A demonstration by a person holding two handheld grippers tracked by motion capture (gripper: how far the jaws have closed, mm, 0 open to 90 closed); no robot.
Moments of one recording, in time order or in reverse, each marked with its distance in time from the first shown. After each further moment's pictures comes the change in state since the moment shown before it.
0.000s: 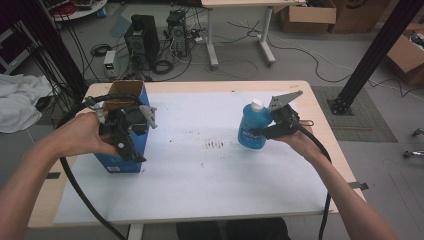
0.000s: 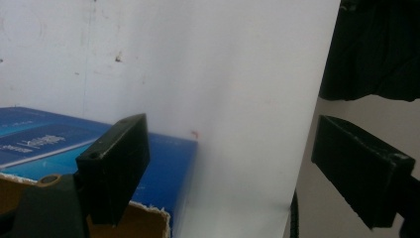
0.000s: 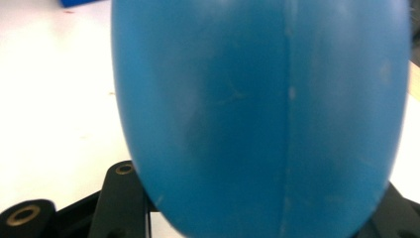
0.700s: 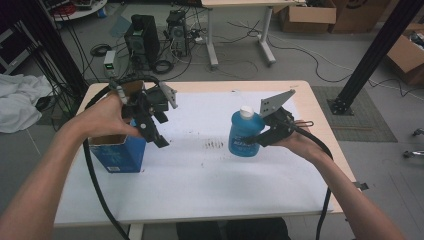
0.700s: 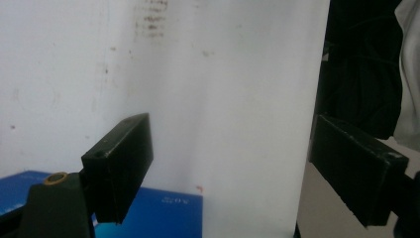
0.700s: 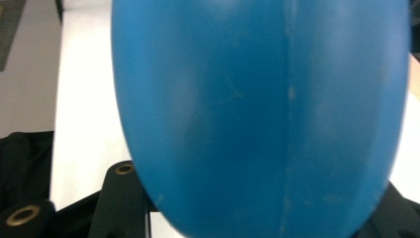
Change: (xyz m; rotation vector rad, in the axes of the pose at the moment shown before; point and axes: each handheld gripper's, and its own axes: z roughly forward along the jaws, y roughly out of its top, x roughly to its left) left arm 0.024 0.050 -0.011 -0.106 -0.064 0.031; right arm 0.039 0.034 -0.011 0.021 0.147 -0.146
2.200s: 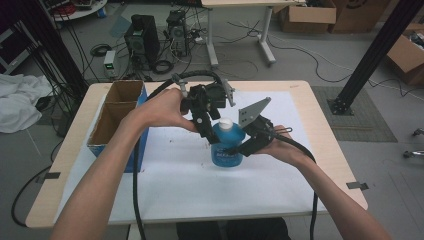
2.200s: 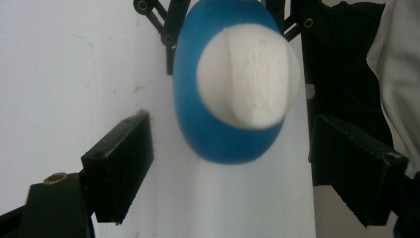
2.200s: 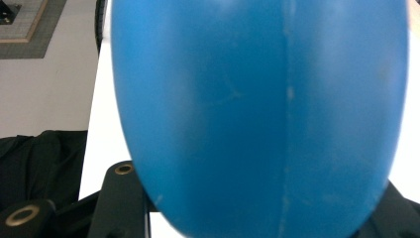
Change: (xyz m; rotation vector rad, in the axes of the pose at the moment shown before) left arm -0.007 0.110 0.032 -0.047 -0.067 0.189; right arm 0.023 0.023 0.039 0.009 0.109 -0.070
